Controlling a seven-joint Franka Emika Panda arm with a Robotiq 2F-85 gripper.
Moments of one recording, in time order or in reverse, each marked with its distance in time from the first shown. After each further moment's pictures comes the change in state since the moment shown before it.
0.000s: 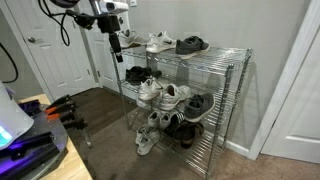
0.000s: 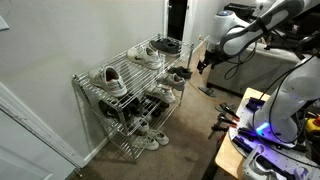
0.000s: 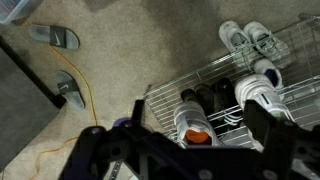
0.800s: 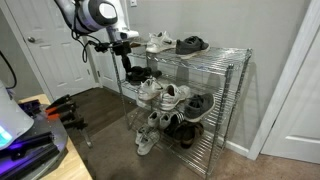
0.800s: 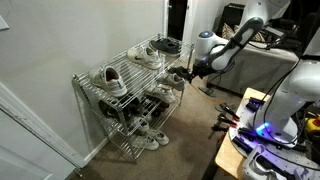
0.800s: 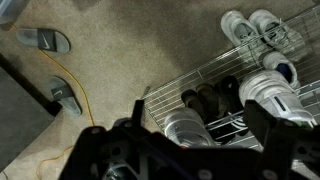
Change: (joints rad) arm 0.091 0.391 -0.075 0.149 -0.230 0.205 0.306
